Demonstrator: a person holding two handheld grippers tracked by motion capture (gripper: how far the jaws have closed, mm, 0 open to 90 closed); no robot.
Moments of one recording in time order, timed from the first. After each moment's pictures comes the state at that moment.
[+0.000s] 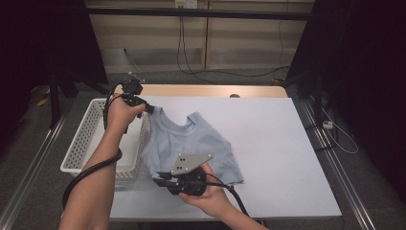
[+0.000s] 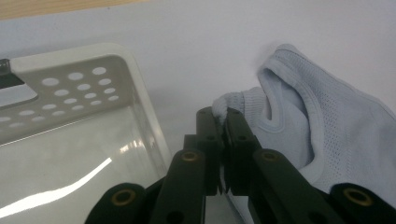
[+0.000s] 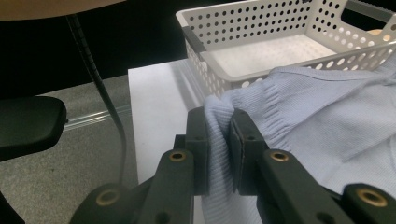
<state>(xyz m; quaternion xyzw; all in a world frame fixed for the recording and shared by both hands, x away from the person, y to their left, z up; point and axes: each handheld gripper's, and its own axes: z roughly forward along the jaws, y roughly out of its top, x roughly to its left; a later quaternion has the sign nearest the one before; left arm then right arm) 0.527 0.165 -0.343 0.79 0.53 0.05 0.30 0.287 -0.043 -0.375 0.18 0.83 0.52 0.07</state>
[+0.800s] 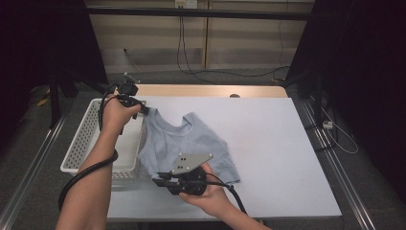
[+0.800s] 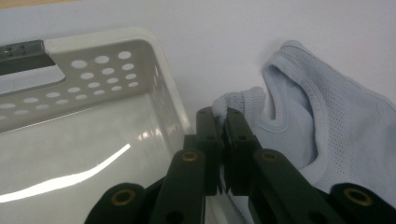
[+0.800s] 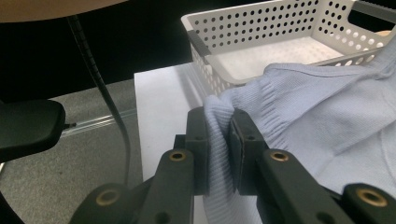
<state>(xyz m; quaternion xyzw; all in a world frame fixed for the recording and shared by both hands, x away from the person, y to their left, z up) 0.526 0.174 -0.343 0.79 0.54 0.06 0.28 0.289 -0.045 -0.377 0.18 0.82 0.53 0.05</state>
